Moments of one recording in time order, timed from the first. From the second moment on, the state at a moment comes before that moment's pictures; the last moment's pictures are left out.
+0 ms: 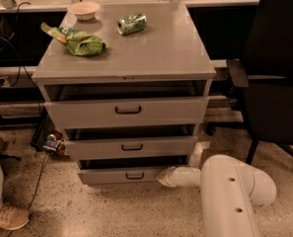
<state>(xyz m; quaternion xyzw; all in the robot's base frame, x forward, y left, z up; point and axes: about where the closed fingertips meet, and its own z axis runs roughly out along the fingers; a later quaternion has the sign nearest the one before) 0.681 -0.089 0.154 -0.45 0.83 0.08 0.31</state>
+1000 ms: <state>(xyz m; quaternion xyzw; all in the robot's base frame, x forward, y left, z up) 0.707 -0.115 0.170 -0.45 0.84 0.04 0.31</state>
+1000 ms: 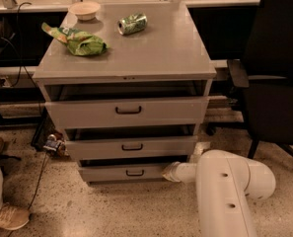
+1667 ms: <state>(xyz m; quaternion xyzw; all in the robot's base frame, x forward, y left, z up) 0.658 -0.157 0.162 -0.40 0.87 0.05 0.28</state>
